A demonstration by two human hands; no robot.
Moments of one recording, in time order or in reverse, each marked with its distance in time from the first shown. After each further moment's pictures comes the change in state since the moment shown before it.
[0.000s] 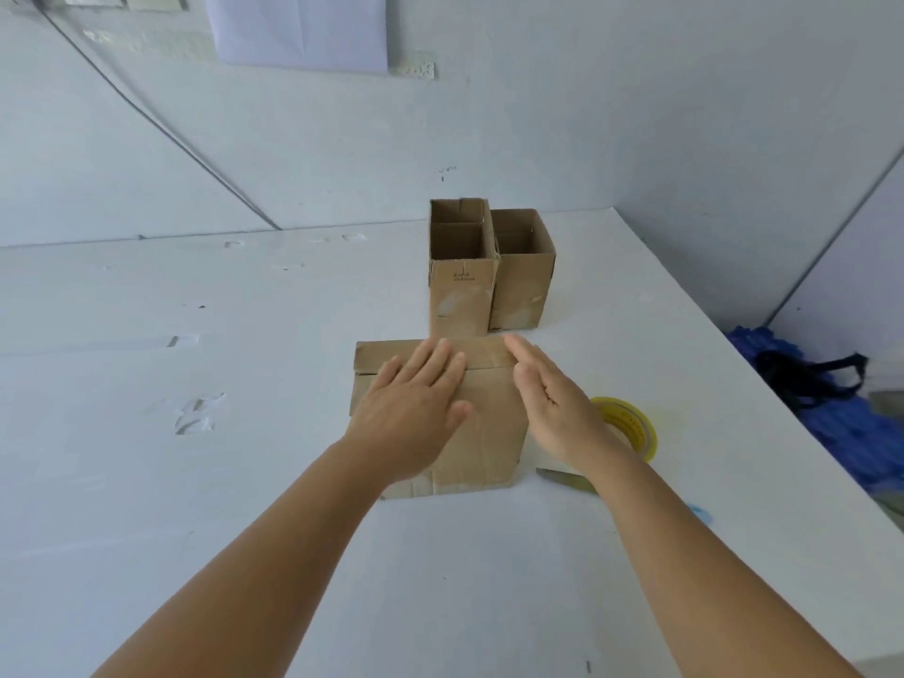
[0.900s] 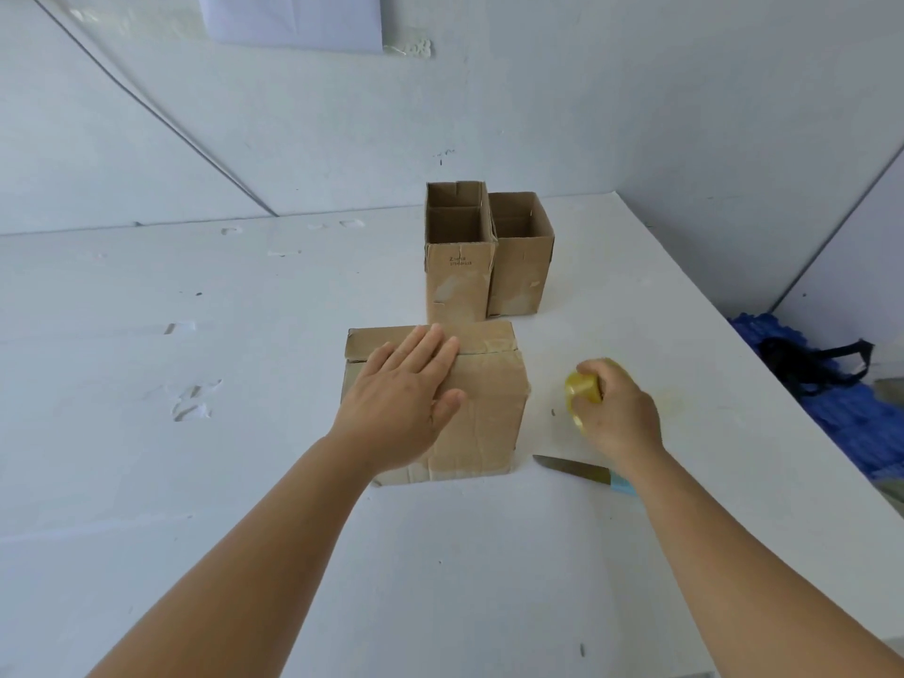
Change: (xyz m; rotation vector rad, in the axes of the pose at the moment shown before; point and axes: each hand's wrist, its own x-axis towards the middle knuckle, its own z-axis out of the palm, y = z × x) left_hand -0.003 -0.001 0.006 -0.050 0.078 0.000; right_hand -0.013 0.073 -0.024 -0.264 0.302 0.336
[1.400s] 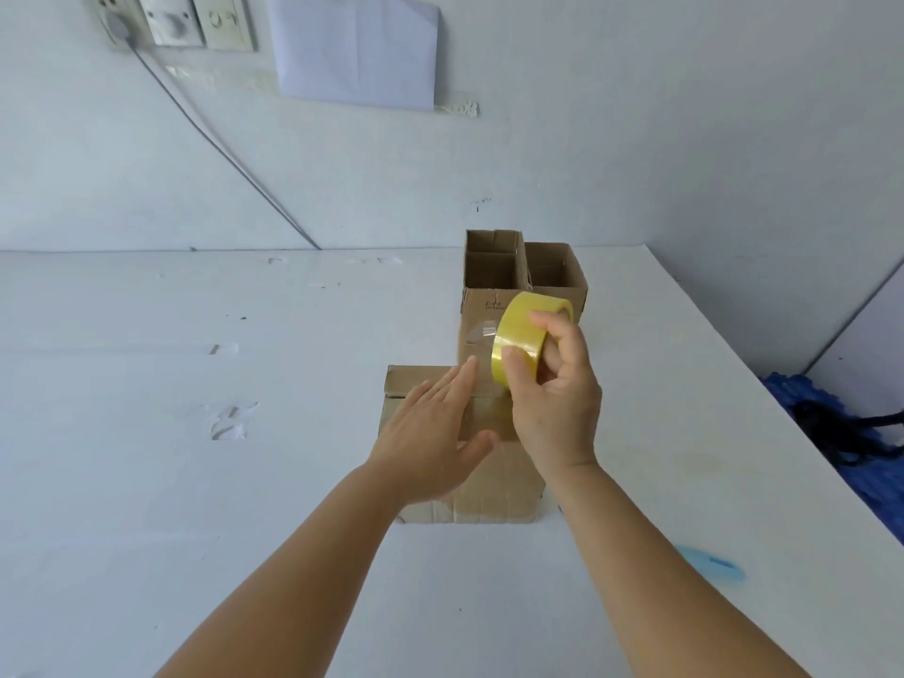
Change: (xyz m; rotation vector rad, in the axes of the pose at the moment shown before) left_hand 0.000 0.001 -0.007 -0.326 0.096 -0.018; right_hand -0.034 -0.148 0.005 0.616 0.280 -0.350
